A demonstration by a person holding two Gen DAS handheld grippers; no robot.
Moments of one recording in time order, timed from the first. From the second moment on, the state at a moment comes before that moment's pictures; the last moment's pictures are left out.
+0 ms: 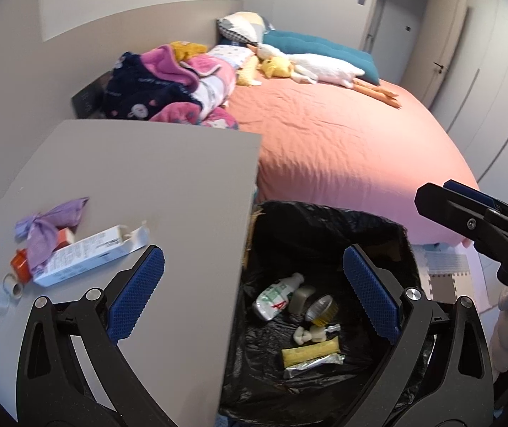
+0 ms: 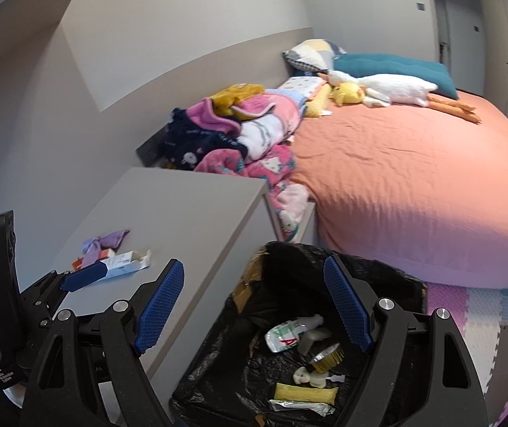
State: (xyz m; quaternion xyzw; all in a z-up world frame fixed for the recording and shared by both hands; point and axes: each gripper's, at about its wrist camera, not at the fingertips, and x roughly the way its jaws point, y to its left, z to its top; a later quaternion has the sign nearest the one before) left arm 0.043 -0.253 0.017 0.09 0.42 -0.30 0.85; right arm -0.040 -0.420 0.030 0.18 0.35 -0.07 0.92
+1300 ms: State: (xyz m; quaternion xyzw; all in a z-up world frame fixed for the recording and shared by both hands) left arm 0.067 -0.073 -0.004 0.01 0.44 -0.11 0.89; right arm 0.054 -0.255 0.003 0.05 0.40 0.15 0.90
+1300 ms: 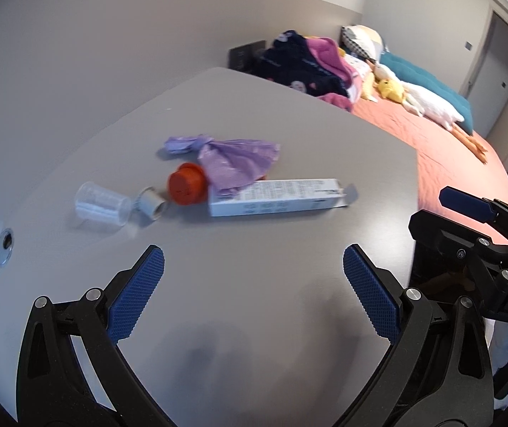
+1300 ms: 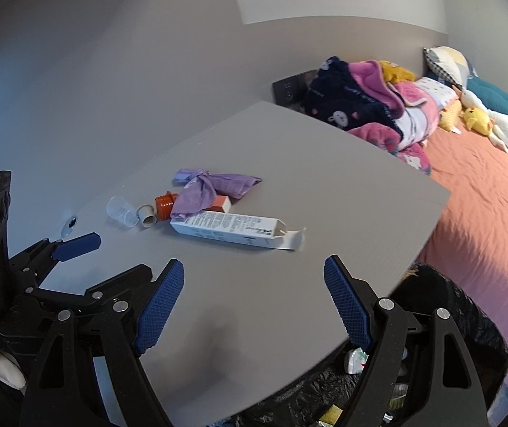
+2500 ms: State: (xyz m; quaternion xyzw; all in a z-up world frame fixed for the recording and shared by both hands) left arm 0.130 0.043 -0.050 0.00 0.46 0.00 0.89; right arm 0.160 -0.163 -0.068 -0.13 0.47 0.21 0.85
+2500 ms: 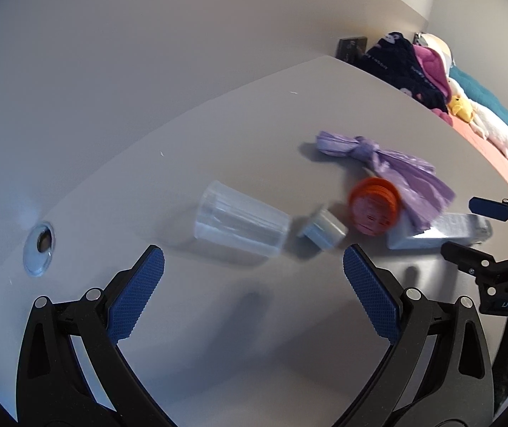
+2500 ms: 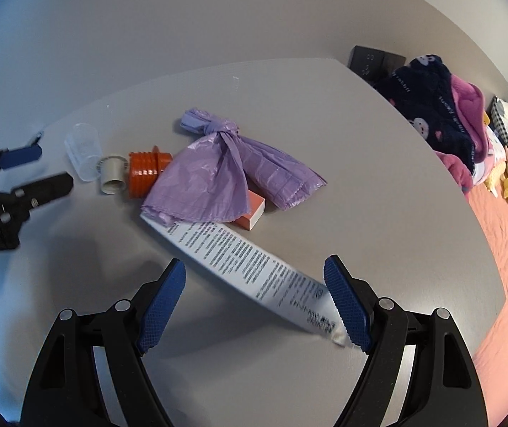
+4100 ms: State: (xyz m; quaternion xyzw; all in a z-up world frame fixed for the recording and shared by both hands) left arm 0.120 0.015 -0.027 0.00 0.44 -0.07 0.90; right arm 0.116 -0.205 -0.038 -0.02 0.49 0.22 0.84
